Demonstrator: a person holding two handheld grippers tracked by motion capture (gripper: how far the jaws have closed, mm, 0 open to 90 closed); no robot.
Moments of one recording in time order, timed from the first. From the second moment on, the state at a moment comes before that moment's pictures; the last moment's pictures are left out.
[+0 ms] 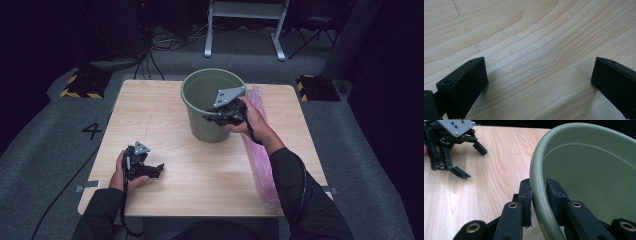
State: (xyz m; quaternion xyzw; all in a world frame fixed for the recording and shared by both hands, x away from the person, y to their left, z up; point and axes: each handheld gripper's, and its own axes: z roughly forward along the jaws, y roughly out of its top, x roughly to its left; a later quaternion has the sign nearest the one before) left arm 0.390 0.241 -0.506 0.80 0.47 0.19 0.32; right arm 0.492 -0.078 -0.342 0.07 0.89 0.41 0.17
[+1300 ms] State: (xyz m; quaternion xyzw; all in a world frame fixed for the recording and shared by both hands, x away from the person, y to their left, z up) left arm 0.390 0.241 -0.505 0.80 0.47 0.19 0.32; right arm 0.429 -0.170 -0.319 0.12 0.85 0.46 0.23
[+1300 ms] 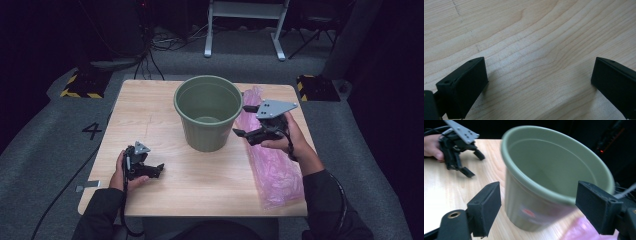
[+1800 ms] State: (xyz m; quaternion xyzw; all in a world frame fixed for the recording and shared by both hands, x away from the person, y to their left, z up) left arm 0.390 0.241 -0.506 0.80 0.47 0.19 0.32; right arm 0.450 -0.220 -0.356 0.21 0.85 0.42 0.25
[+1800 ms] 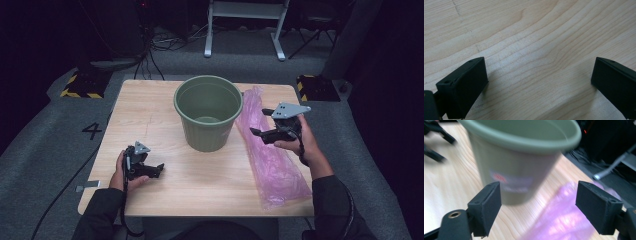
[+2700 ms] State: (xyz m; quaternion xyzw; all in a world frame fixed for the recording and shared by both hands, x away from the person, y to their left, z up) left arm 0.390 0.241 -0.506 0.80 0.47 0.19 0.32; right arm 0.423 -0.326 -0.490 0.29 0.89 0.34 0.11
